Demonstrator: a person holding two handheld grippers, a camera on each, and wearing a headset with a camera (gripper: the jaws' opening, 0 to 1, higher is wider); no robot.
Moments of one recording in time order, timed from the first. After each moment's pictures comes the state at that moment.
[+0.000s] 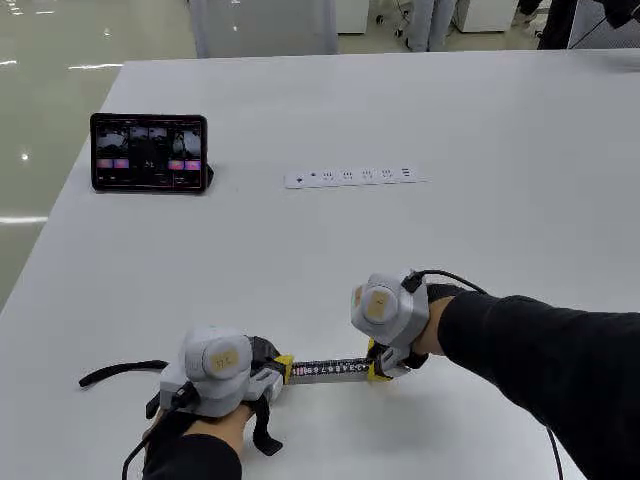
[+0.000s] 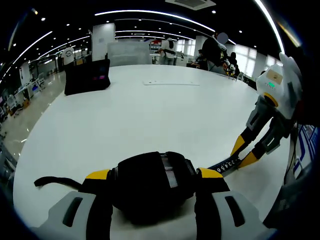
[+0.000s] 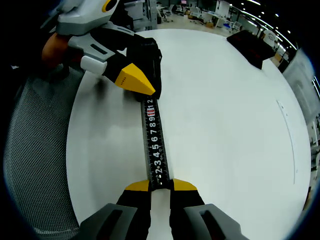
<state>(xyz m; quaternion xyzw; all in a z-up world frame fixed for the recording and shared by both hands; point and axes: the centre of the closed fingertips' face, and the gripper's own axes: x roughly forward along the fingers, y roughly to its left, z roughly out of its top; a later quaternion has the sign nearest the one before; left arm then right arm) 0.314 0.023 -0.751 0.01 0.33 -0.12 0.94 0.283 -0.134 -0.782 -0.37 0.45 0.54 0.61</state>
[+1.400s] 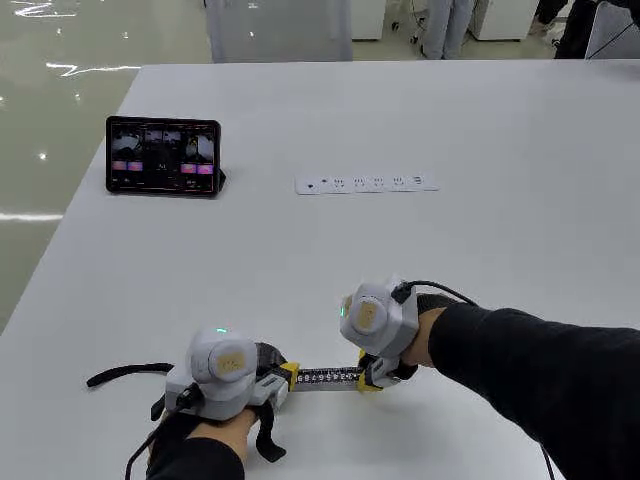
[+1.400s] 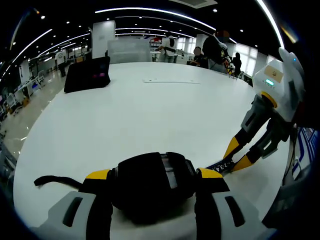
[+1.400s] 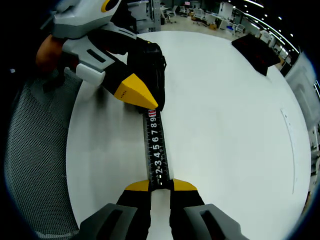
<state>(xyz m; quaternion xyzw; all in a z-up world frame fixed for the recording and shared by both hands) 0.314 0.023 -0.752 0.01 0.34 -0.12 0.93 0.284 -0.112 -0.782 -0.37 0.44 0.55 0.60</state>
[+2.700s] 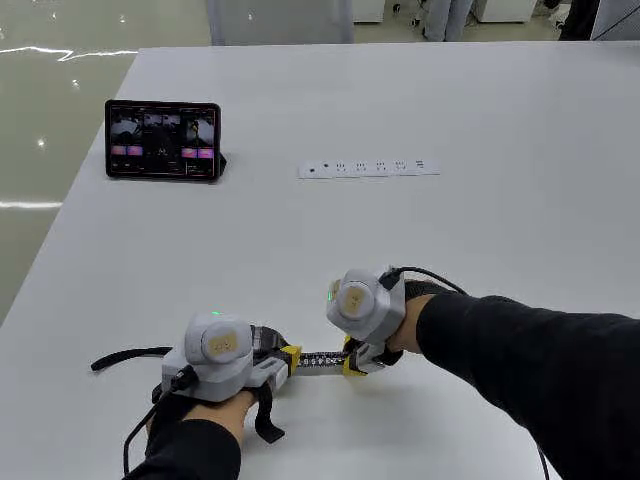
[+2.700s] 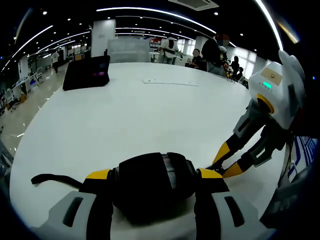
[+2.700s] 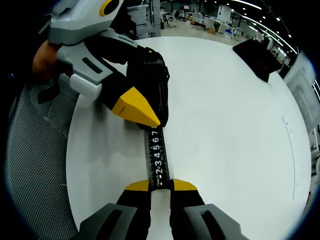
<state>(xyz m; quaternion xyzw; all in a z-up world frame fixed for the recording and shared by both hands) 0.312 0.024 -0.750 -0.01 0.34 -0.13 0.93 0.283 -0.086 -0.782 -0.36 0.42 0.56 0.61</state>
